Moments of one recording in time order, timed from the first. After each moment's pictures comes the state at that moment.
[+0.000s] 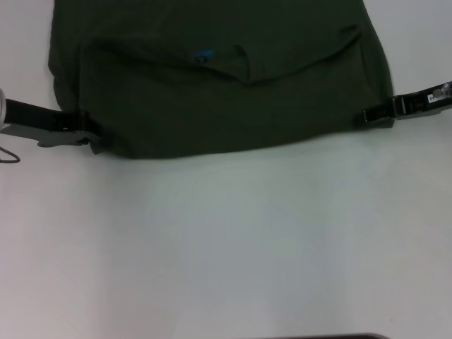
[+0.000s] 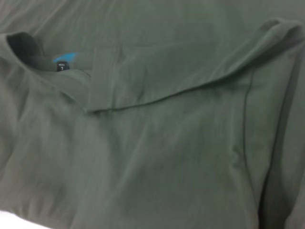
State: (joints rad) left arm -0.71 -1.97 0.72 0.60 2.46 1.38 -2.47; right arm 0.69 1.97 -0.74 -0.65 -2.51 -1.28 2.31
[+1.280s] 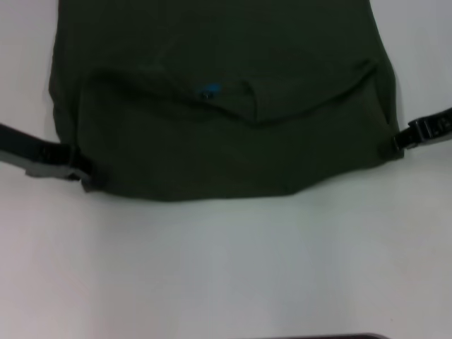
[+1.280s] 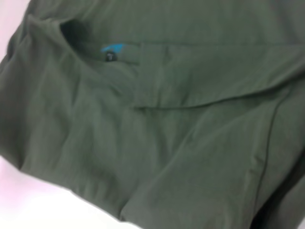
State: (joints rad) left arm -0.70 -1.95 0.77 0.66 2.49 1.62 -2.45; right arm 0.66 1.97 -0.72 -0.84 -2.55 -1.68 2.36
